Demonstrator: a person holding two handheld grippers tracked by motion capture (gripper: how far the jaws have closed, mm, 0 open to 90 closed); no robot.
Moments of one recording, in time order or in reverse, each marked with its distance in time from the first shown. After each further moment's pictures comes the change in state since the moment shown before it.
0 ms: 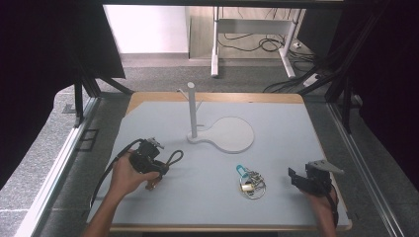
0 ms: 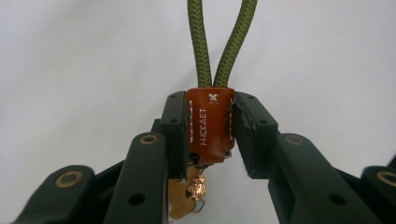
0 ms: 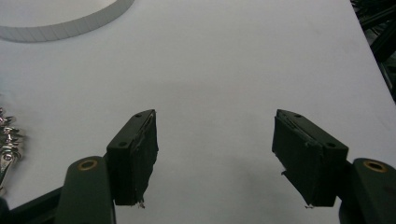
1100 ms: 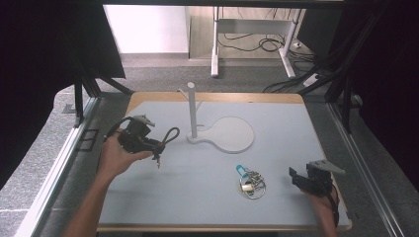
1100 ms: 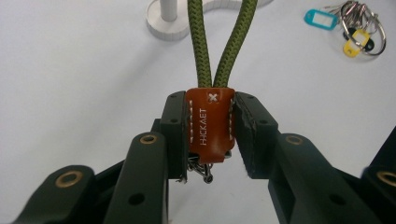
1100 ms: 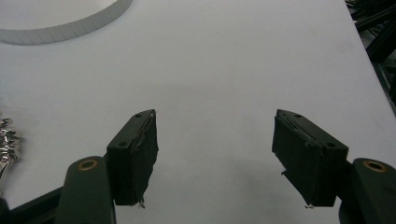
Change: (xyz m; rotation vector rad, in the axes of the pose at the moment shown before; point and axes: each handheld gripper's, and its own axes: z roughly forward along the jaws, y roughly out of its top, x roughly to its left) left arm 0.016 0.033 -0.054 -0.127 -0.001 0.030; right arm -0.002 0.000 -0.001 -0.008 -0.005 0.000
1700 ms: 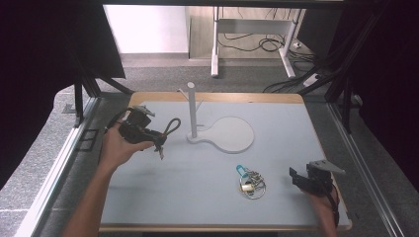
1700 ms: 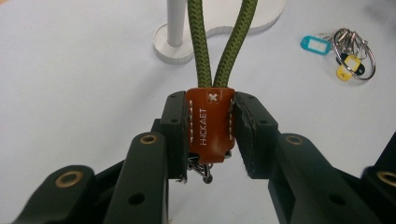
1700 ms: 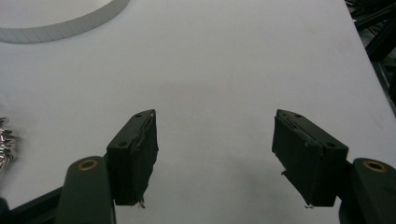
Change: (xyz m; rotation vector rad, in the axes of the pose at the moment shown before) left arm 0.011 0.018 -0.006 -0.038 -0.011 -0.024; right arm -0.001 0.000 0.001 0.005 -0.002 0.003
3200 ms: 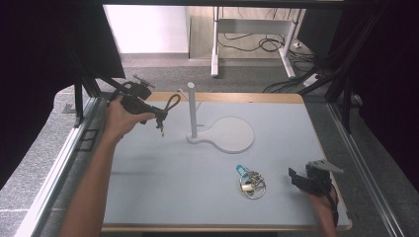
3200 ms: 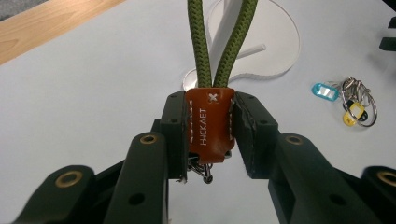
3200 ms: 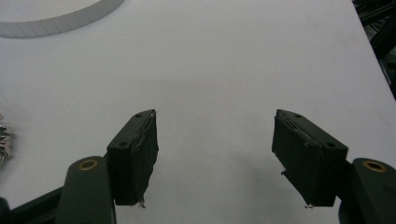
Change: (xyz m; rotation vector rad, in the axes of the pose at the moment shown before) left arm 0.044 0.056 -0.006 -0.012 -0.015 -0.060; right arm 0.000 -0.001 0.003 0.015 0.000 0.000
